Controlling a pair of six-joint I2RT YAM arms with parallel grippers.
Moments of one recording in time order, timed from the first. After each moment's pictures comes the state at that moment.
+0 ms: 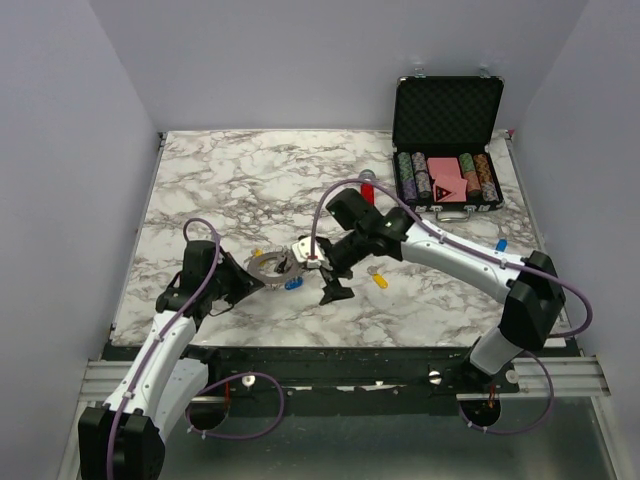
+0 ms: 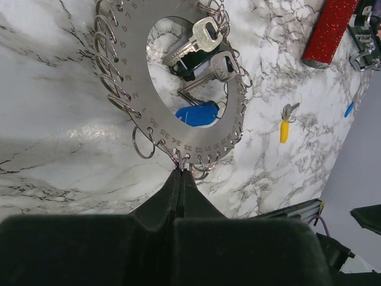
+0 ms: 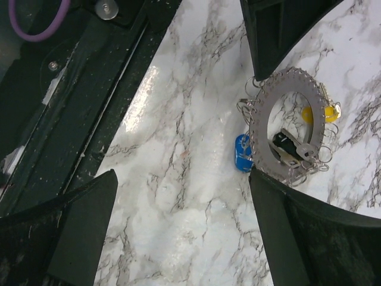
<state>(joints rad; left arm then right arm) -0.15 0.77 0.44 -0.46 0.34 -0.85 0.89 1.61 1.34 -0.69 -0.77 -0.93</state>
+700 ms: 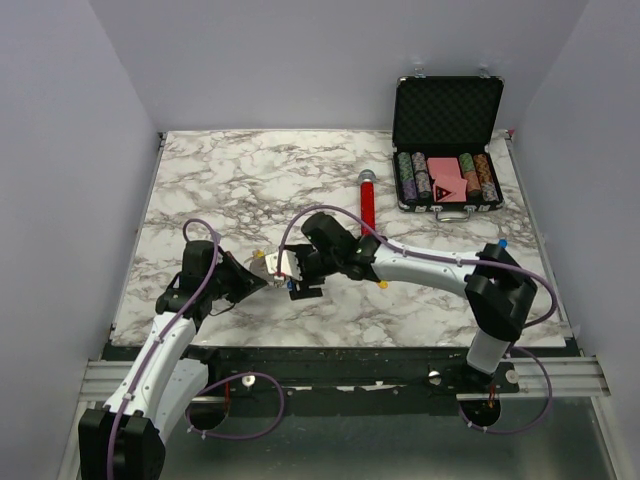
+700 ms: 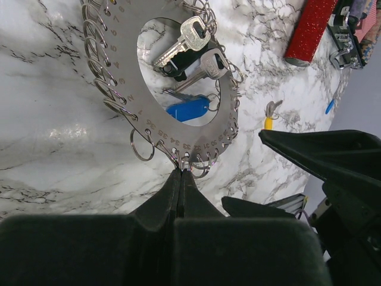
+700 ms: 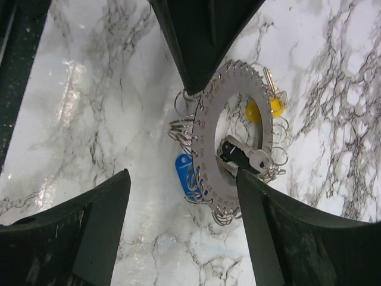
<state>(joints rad) -0.15 0.76 0.43 -0.43 0.38 -0.90 1.01 1.76 1.24 -0.22 -0.45 -0.78</state>
